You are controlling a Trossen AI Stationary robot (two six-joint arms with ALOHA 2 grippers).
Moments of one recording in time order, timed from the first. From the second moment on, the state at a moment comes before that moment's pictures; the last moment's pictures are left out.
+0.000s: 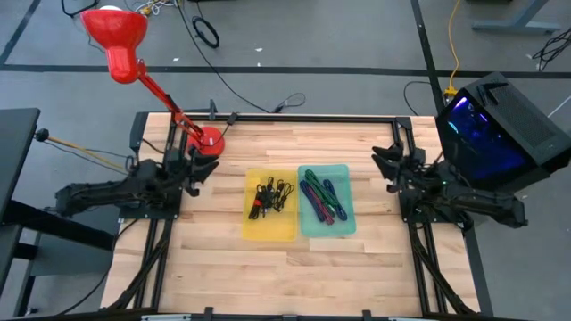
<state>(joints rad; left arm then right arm) 0.18 0.17 0.01 0.47 -0.13 -0.36 -0.26 0.11 0.02 0.48 0.09 0.28</state>
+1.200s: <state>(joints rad) 0.18 0.01 0.01 0.40 -0.25 -0.35 -0.26 0.01 0.02 0.43 0.12 0.22</state>
